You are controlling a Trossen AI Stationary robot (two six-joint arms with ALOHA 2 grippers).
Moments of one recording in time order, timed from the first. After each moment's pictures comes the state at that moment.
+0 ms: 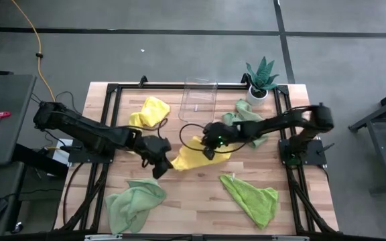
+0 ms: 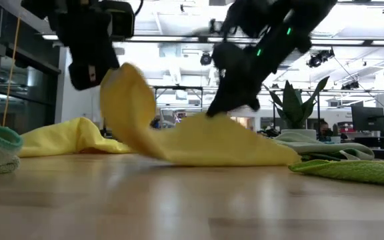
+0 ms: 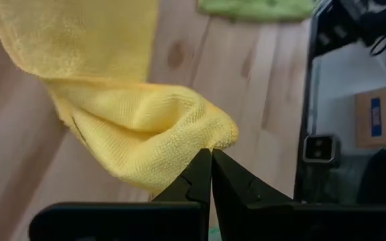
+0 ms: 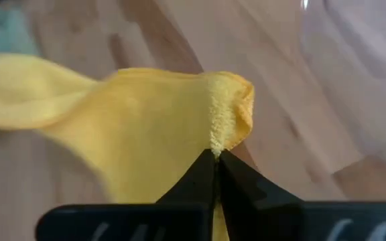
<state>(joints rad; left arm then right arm) -0.08 1.29 0.73 -0.19 0.15 -0.73 -0.01 1.65 0.93 -0.04 0.04 0.43</state>
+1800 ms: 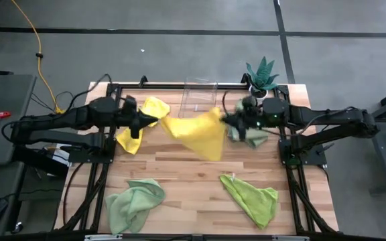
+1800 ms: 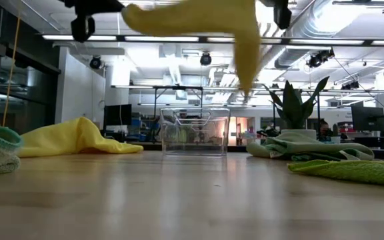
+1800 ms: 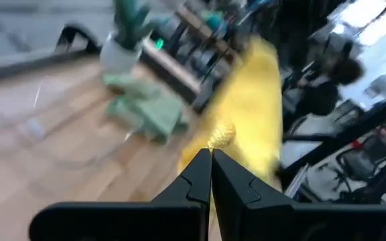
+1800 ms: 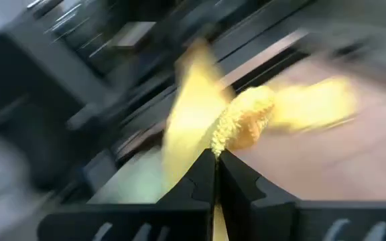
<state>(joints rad) 0.25 0.73 0.73 -0.30 0.02 -0.65 -0.04 1.03 0.93 -0.13 0.09 0.57</state>
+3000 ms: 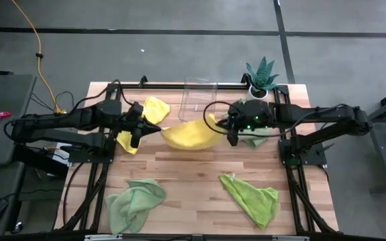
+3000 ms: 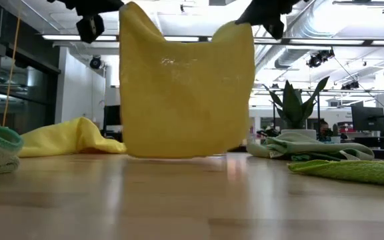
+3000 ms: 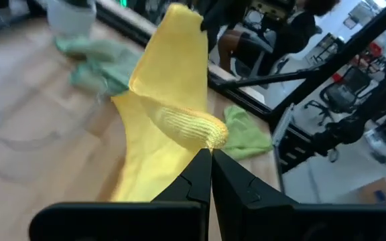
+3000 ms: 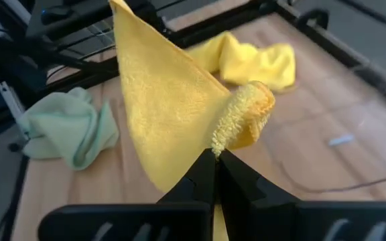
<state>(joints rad) 0.23 0.77 0.73 -0.29 0.14 -0.46 -0.04 1.18 1.05 -0.38 0.09 0.31</state>
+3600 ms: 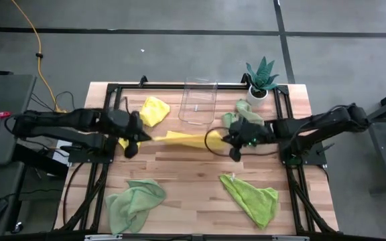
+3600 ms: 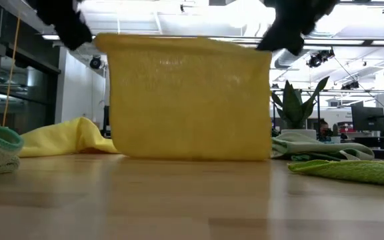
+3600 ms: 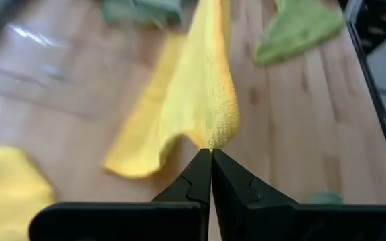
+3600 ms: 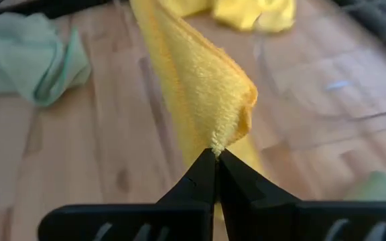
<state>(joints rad) 0.10 0.79 0.76 -0.69 0.02 -0.20 0.14 1.18 0.87 -0.39 0.26 0.38</state>
